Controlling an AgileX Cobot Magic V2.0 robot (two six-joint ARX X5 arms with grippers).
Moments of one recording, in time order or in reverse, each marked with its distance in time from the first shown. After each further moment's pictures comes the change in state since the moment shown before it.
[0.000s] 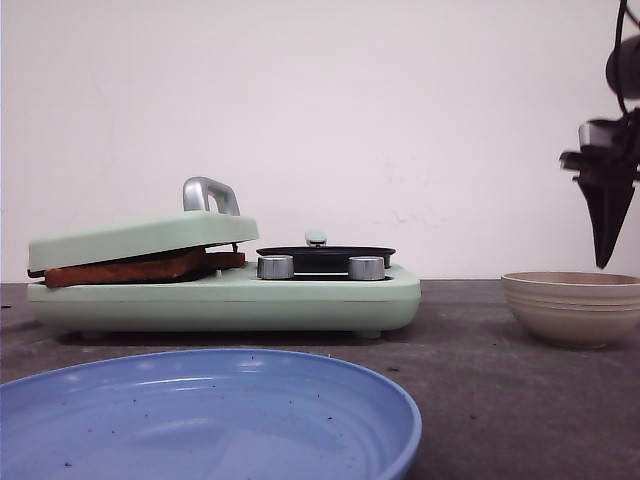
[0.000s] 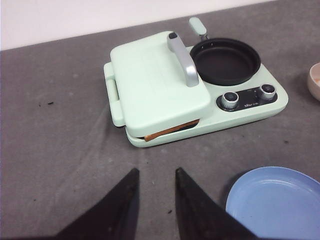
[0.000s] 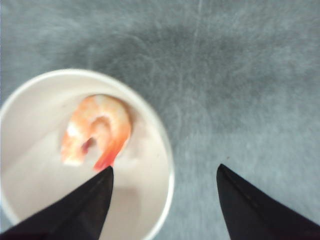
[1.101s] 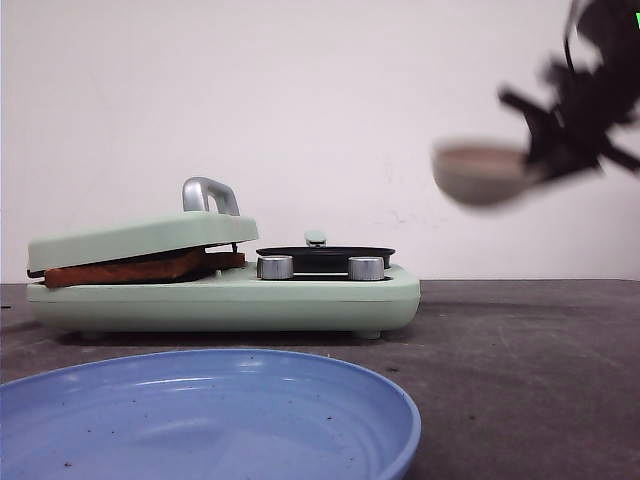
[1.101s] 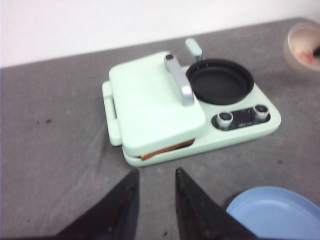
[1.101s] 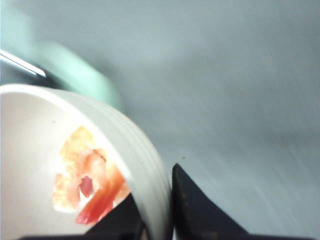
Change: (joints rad) left arm 0.000 -0.005 0.000 0.071 0.009 -0.008; right arm 0.089 -0.060 0.034 0.505 -0.226 0.198
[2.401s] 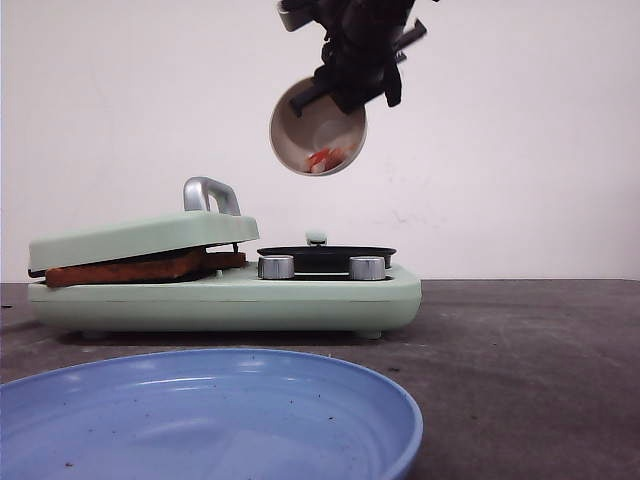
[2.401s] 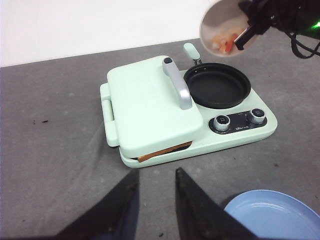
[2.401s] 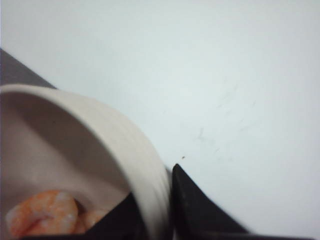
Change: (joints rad) left arm 0.000 0.000 0.000 -0.003 0.008 -0.018; right arm 0.568 0.195 0.180 0.552 0.930 -0.829
